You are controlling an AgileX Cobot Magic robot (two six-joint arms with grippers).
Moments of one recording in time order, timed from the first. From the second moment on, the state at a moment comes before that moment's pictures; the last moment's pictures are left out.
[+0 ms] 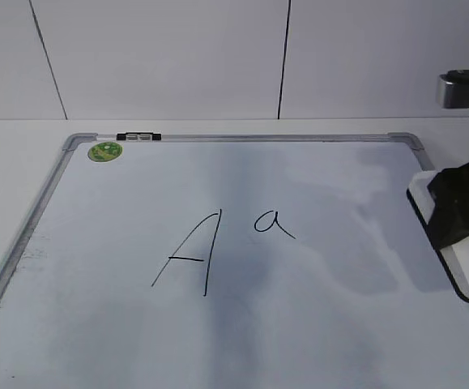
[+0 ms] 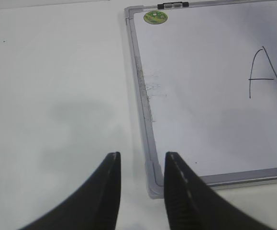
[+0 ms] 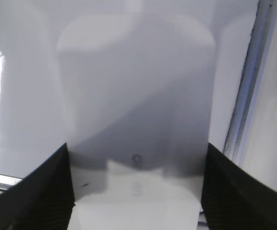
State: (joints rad) left arm 0.03 0.01 -0.53 -0.18 1.14 0.13; right arm 0.29 1.38 -1.05 0.00 1.09 0.08
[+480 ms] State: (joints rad) left arm 0.03 0.01 -0.53 -0.19 1.07 0.13; right arm 0.46 1.38 -1.06 -0.05 1.18 0.08
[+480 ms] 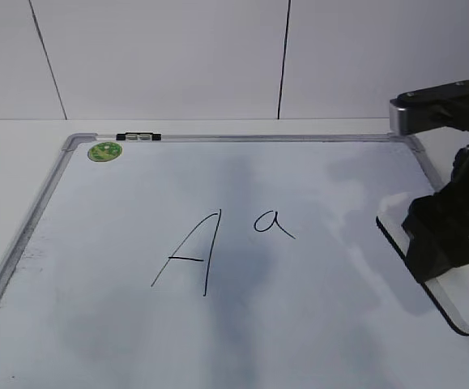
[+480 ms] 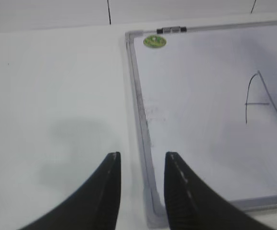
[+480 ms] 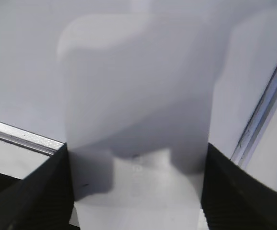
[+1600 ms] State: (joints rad) left arm -0.01 0.67 -0.73 -0.25 0.65 0.13; right arm 0.47 1.38 -1.06 -0.06 1.18 0.08
